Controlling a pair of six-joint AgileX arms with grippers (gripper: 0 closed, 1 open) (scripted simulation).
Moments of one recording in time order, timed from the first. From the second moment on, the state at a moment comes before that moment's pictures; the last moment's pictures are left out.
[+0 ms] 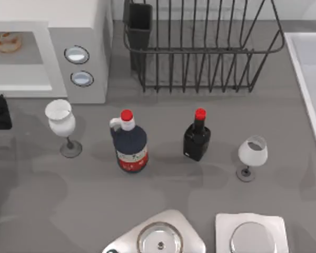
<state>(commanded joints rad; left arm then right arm) 0.26 1.94 0.58 0.96 0.27 0.11 0.00 0.00 0.00 0.00 0.00 0.00</state>
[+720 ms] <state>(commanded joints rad) 0.28 1.82 0.43 1.00 0.29 0.12 0.00 0.00 0.00 0.00 0.00 0.00</state>
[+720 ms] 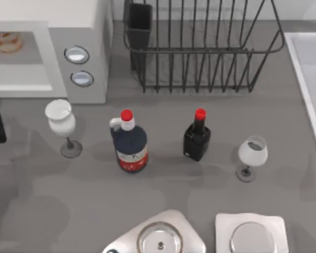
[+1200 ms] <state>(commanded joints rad) 0.28 1.54 0.53 0.60 0.29 0.12 0.00 0.00 0.00 0.00 0.00 0.00</state>
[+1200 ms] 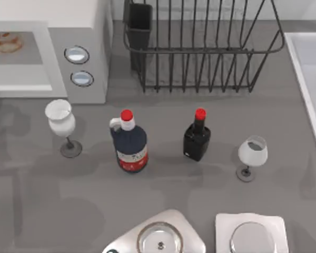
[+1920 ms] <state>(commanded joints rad) 0.27 1.38 0.55 0.44 0.27 0.12 0.00 0.00 0.00 0.00 0.00 0.00</state>
